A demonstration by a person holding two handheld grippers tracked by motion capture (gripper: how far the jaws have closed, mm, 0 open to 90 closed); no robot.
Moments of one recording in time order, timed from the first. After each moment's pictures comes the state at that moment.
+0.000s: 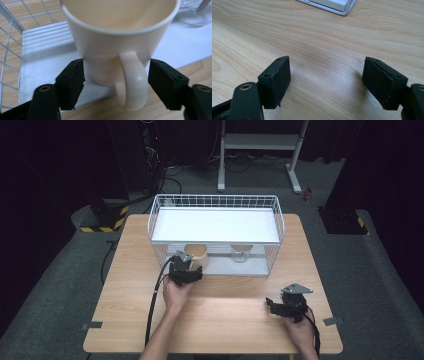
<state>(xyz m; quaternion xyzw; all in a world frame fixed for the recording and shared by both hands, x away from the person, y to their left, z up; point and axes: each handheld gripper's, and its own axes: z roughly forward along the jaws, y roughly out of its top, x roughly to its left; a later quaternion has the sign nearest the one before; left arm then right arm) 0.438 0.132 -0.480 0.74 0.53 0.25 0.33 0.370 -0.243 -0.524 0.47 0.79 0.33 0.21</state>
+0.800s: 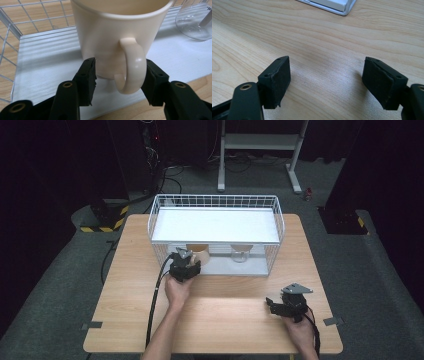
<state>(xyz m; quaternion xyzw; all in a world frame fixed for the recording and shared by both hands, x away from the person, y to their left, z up) 0.452 0.135 -0.485 0.72 0.53 0.25 0.36 0.370 -0.243 -0.524 0.47 0.79 0.33 0.21</state>
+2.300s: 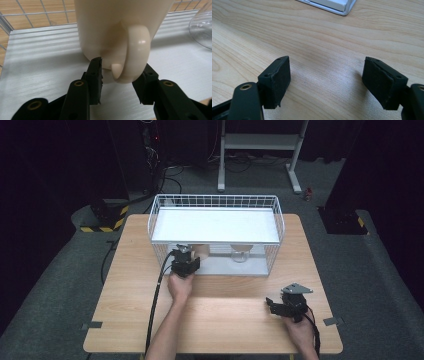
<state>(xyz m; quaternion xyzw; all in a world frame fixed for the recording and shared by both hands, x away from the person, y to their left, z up) 0.475 0.135 -0.495 0.71 0.56 0.22 0.36 0.371 -0.243 -0.524 0.46 0.79 0.33 0.21</state>
